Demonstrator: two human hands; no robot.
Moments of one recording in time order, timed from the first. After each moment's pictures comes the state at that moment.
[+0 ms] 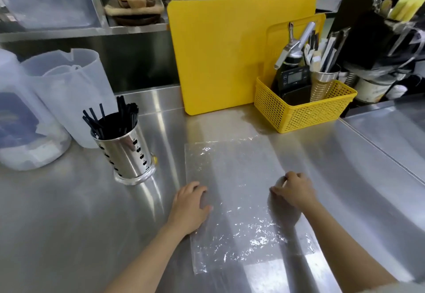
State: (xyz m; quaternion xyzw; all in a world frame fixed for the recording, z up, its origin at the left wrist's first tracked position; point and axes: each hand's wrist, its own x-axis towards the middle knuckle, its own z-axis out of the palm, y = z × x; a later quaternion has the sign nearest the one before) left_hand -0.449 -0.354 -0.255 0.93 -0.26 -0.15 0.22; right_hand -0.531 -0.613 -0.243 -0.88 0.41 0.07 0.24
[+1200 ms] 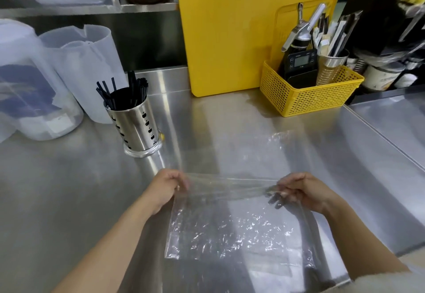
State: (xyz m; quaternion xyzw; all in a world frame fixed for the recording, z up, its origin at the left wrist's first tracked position) left_hand -0.456 -0.296 -0.236 0.78 -0.08 -0.26 0.57; right_hand -0.593 -0.604 -0.230 -0.59 0.26 0.06 0.77
